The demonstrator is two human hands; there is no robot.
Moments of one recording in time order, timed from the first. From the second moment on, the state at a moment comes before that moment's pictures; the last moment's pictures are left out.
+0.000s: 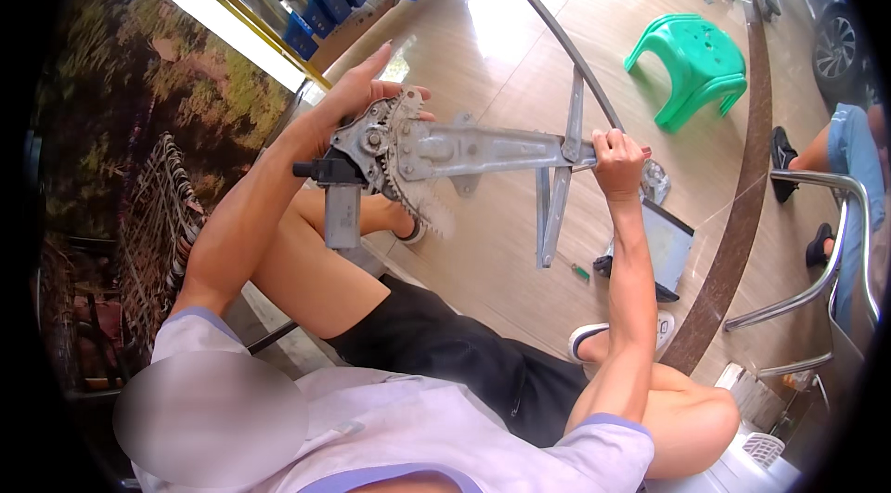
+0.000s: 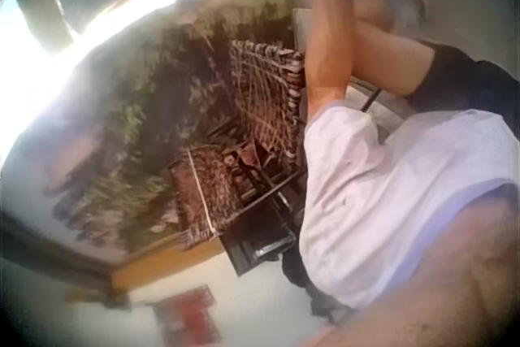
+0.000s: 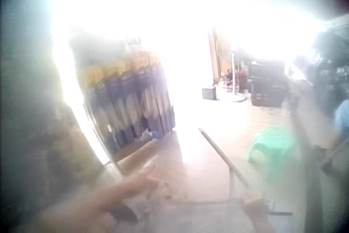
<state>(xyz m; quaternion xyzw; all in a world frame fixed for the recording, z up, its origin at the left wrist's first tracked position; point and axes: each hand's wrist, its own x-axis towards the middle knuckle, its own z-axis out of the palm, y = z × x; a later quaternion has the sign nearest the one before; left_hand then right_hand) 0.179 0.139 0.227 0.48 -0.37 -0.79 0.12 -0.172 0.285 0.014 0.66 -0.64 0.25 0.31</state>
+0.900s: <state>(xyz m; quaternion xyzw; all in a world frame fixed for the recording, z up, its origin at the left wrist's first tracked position) 0.176 0.138 0.227 0.44 -0.46 -0.77 0.09 -0.193 0.271 -0.062 0.55 -0.72 0.27 0.32</state>
